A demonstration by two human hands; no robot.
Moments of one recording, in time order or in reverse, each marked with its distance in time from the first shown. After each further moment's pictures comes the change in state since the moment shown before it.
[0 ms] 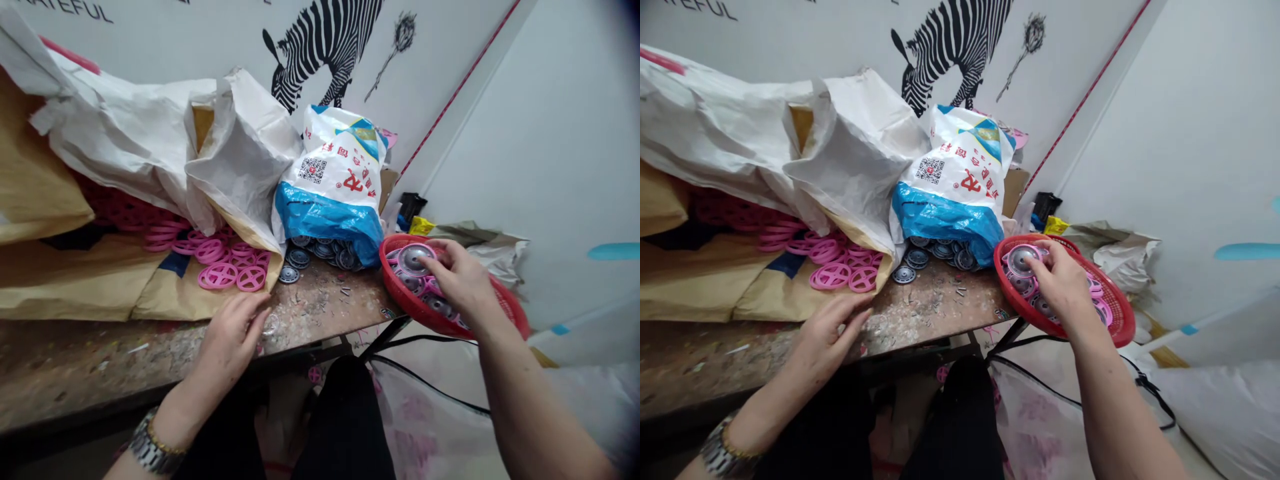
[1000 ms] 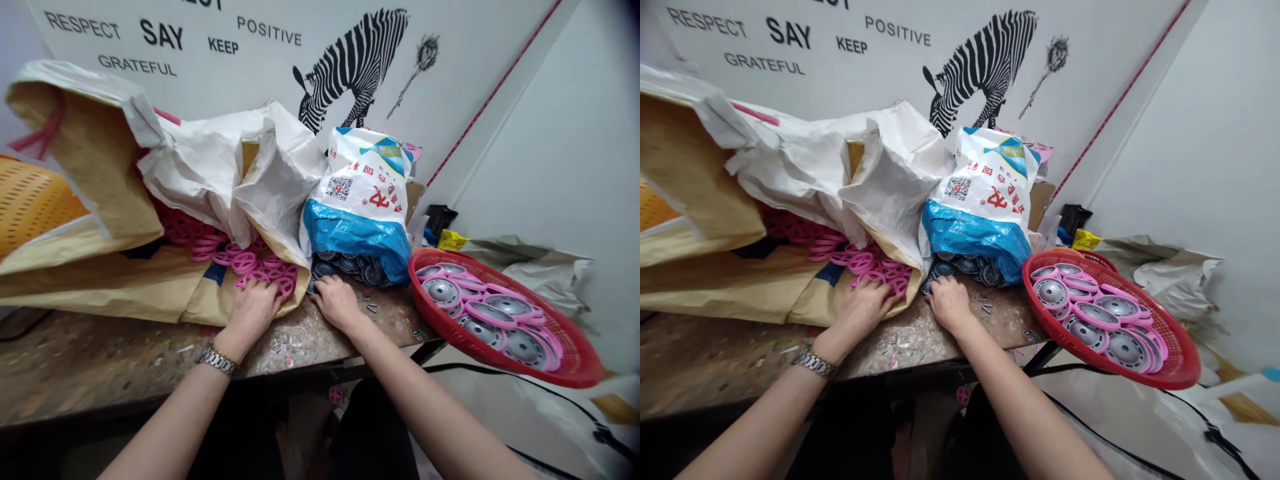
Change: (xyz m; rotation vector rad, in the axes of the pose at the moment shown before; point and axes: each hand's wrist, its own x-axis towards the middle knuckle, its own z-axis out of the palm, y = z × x) left_hand 0.046 -0.047 -0.003 0.711 -0.277 -0.132; right_hand -0.044 -0.160 0.166 -0.100 -0.482 -0.510
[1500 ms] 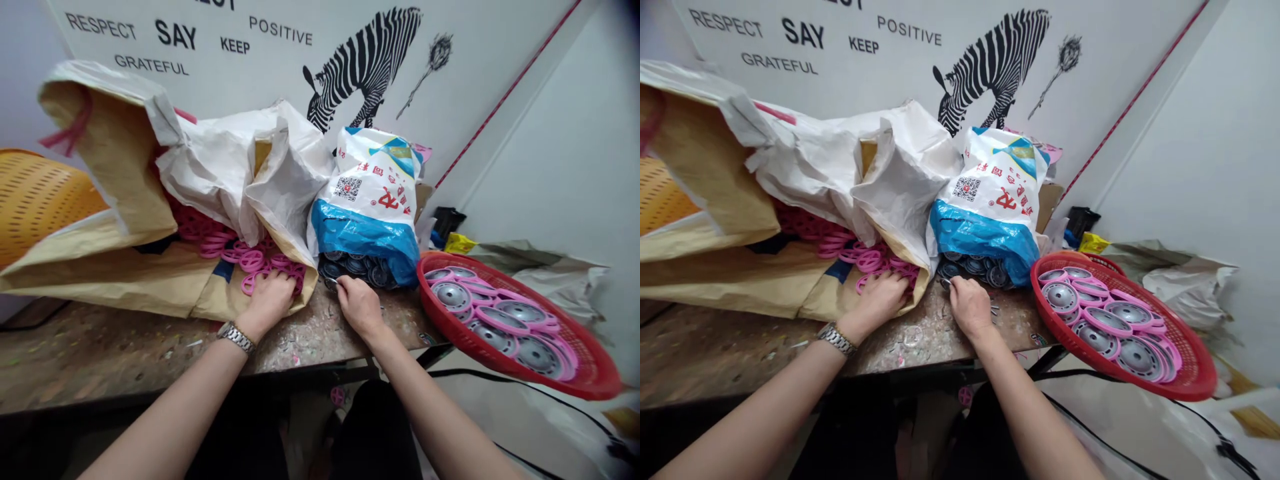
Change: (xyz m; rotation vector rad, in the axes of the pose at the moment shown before) left_hand 0.019 0.008 0.001 -0.102 0.016 0.109; right_hand -0.017 0.018 0.001 0.157 0.169 0.178
